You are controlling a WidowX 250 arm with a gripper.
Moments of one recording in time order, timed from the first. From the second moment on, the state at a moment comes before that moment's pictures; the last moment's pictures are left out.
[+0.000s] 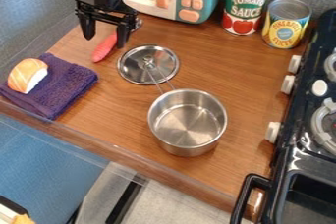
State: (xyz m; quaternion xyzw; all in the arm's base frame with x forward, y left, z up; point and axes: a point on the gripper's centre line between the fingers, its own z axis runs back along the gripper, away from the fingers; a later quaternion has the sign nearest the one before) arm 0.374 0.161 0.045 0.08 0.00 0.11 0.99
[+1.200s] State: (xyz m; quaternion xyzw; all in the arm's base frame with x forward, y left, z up) arm 0.371 0.131 0.099 0.10 -0.02 0.10 0.99
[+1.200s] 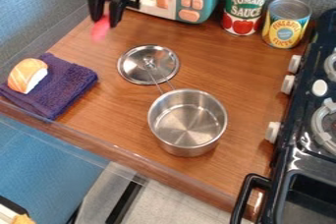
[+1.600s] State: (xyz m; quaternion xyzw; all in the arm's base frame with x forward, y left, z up) arm 0.377 0.042 0.129 0.08 -0.05 0.04 1.00
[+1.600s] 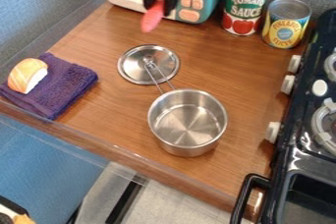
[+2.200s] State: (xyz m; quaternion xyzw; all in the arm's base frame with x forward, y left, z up) arm 0.389 -0.042 0.059 0.03 0.01 -0.01 1.00
